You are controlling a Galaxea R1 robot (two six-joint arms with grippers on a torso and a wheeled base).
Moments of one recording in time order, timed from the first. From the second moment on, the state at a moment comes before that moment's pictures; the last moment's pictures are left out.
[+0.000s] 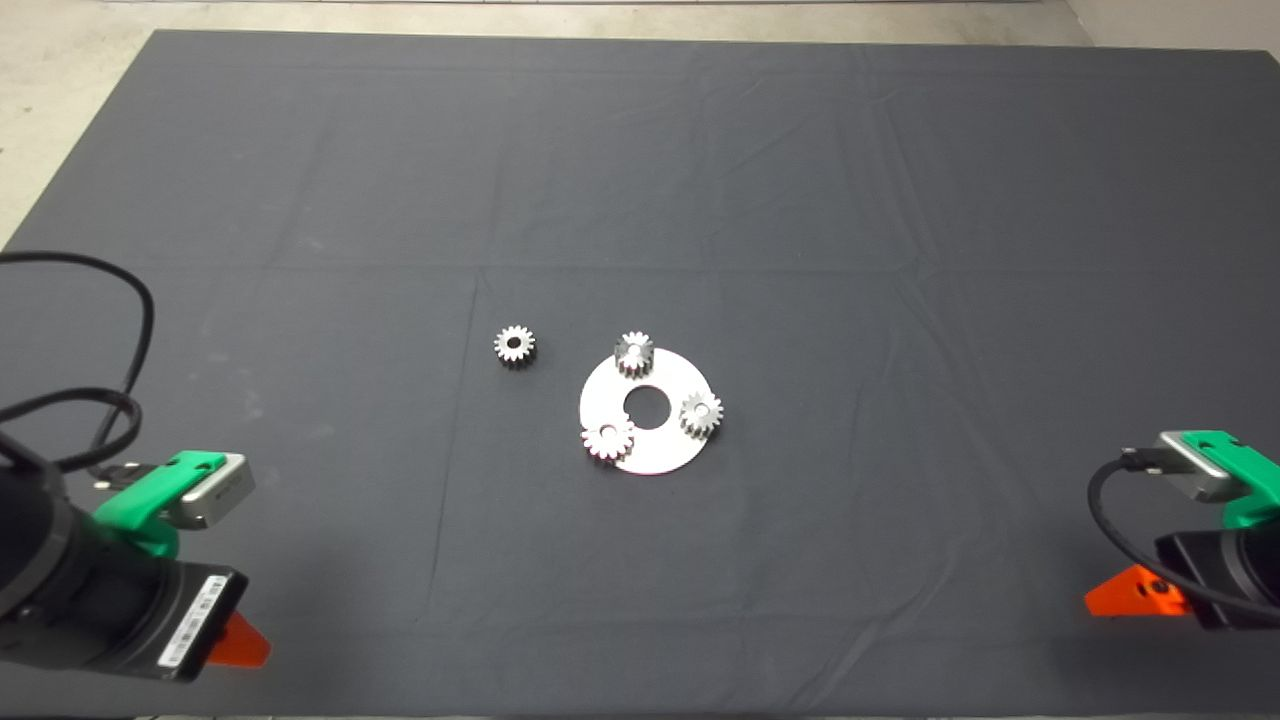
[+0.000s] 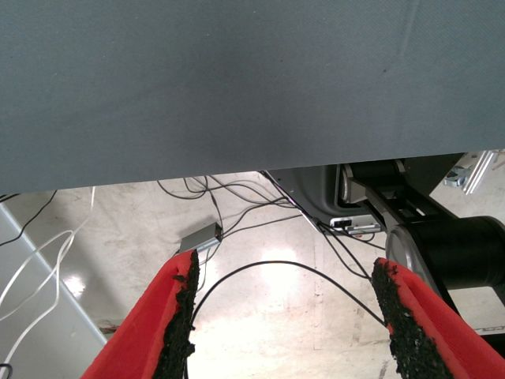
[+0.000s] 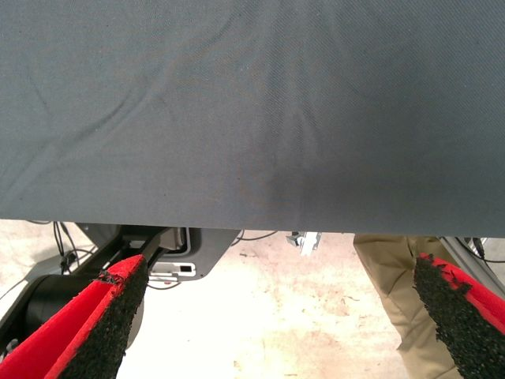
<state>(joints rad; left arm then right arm) -0.46 1.86 -0.42 0.05 1.52 -1.35 0.37 1.80 -0.36 -0.19 -1.53 1.48</state>
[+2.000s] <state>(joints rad) -0.42 2.63 -0.93 0.34 1.52 -1.59 0.34 1.53 -0.62 -0.29 -1.53 0.99</state>
